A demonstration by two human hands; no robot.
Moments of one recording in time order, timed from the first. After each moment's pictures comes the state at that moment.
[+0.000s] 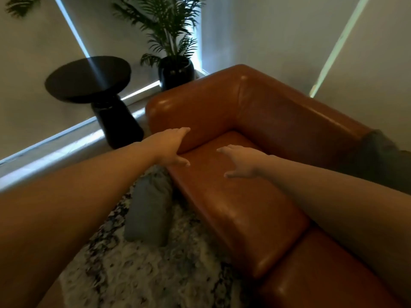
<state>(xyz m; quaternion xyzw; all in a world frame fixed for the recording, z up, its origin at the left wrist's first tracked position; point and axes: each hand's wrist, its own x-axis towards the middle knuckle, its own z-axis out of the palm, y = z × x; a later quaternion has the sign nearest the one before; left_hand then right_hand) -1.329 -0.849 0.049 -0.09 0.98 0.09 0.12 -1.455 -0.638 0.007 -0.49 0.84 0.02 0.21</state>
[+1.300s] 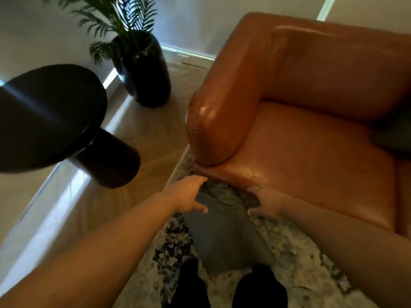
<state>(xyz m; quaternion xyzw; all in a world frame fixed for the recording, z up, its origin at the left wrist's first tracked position) -1.400 -1.283 -0.137 0.17 0.91 0.12 0.35 -1.393 -1.011 -0.177 -0.13 0.90 -0.11 0.39</state>
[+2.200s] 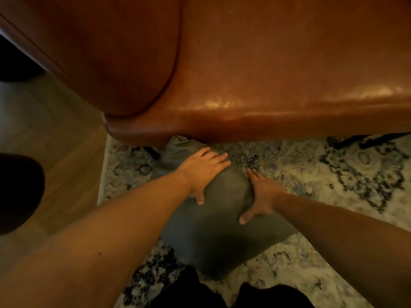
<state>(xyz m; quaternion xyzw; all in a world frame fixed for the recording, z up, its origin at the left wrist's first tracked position) -1.451 -1.159 -0.537 0.58 0.76 -0.18 0.22 -1.316 -0.981 -0.578 0.13 0.88 -0.18 0.41</state>
